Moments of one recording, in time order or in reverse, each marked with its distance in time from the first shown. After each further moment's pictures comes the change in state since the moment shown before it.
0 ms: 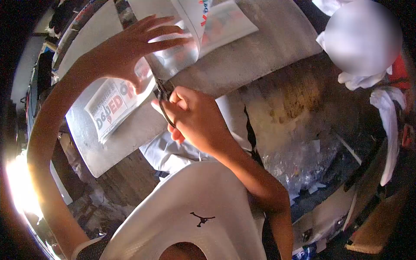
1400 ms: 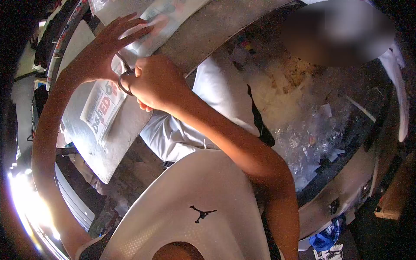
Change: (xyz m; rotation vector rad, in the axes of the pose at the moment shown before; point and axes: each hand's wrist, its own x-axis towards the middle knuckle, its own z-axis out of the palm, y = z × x) left_hand -0.001 -0.007 0.012 0.078 0.041 0.068; right_hand 0.026 -0.004 0.009 -0.098 0.024 -0.158
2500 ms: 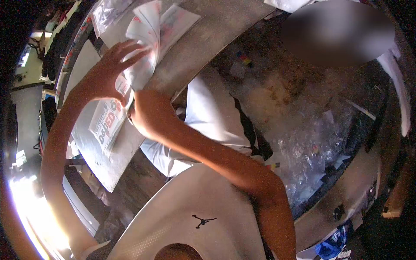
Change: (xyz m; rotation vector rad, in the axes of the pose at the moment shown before) left_hand 0.008 0.018 -0.024 -0.062 -0.108 -0.059; right_hand -0.006 0.028 0.027 -0.257 0.153 -0.199
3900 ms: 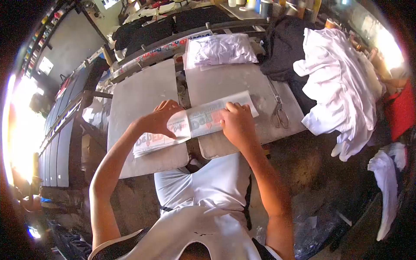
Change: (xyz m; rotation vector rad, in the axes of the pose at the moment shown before) left_hand -0.078 0.019 0.053 -0.481 0.181 -0.624; right_hand 0.083 -0.001 -0.131 -0.861 0.120 -0.750
